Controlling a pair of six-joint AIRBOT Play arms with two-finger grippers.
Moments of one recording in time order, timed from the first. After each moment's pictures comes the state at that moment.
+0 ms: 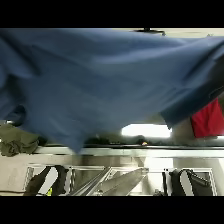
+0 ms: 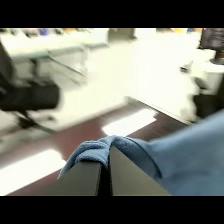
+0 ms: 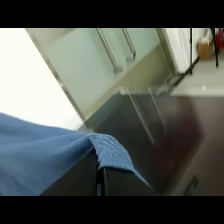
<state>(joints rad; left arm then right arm) 0.50 -0.94 1.76 0.21 -1.41 -0.95 -0.43 -0.73 1.33 -0.23 1.27 1.10</state>
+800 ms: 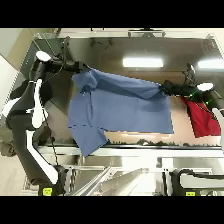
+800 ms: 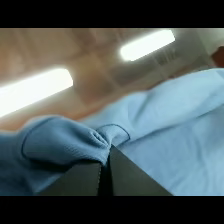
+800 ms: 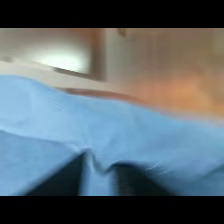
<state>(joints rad) 0.04 -2.03 2.01 0.67 -1.25 -1.02 -0.13 -1.53 1.12 -0.59 0.76 1.06</state>
